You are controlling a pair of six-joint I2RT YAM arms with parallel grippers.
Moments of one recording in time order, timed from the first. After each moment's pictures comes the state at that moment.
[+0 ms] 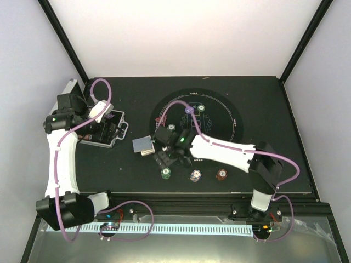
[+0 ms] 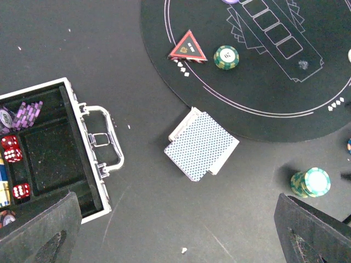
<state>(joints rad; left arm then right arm) 0.25 1.19 1.29 -1.18 0.56 0.61 1.05 1.78 1.48 -0.83 0.13 0.36</state>
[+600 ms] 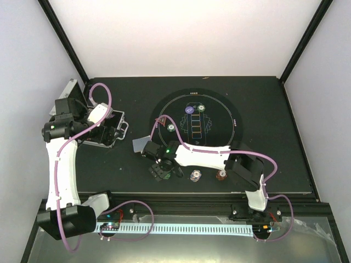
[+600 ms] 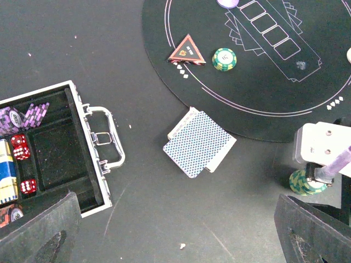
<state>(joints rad) 0.25 1.09 1.26 -1.19 0.55 0.60 1.19 1.96 1.45 -0.79 0.09 0.44</state>
